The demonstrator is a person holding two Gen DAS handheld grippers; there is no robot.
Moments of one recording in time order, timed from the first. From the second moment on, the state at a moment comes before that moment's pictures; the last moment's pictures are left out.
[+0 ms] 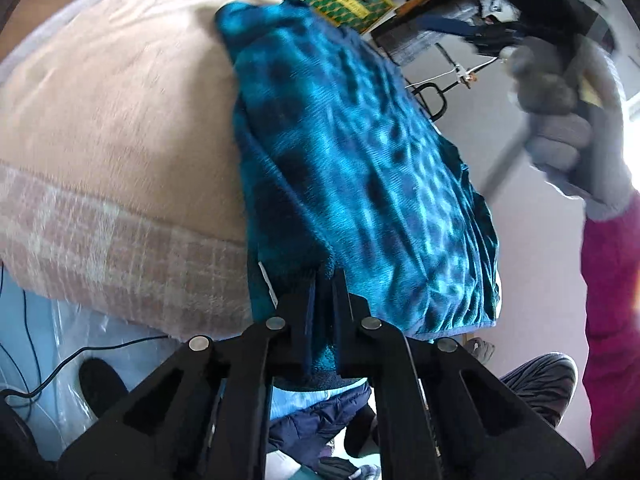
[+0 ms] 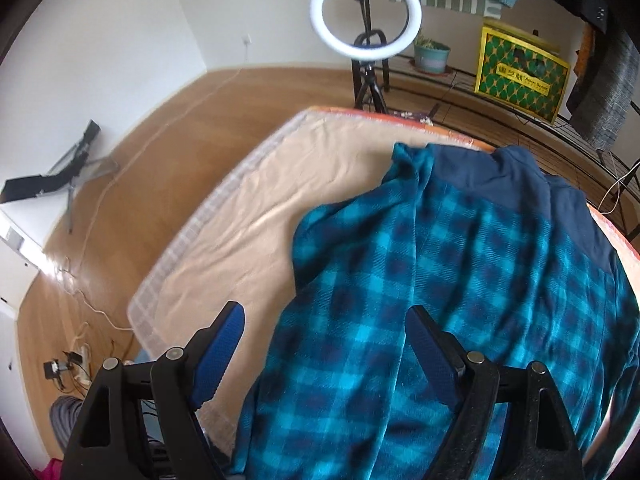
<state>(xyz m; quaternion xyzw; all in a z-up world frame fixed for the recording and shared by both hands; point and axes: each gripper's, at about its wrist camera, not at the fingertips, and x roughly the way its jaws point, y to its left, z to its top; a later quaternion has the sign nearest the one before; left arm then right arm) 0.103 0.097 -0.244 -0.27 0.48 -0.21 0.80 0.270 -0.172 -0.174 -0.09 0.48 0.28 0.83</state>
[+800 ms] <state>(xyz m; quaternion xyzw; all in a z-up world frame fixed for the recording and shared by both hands) 0.120 0.089 -0.218 -0.36 0.44 -0.31 0.76 0.340 -0.119 -0.246 -0.10 0.56 0.26 0.78</state>
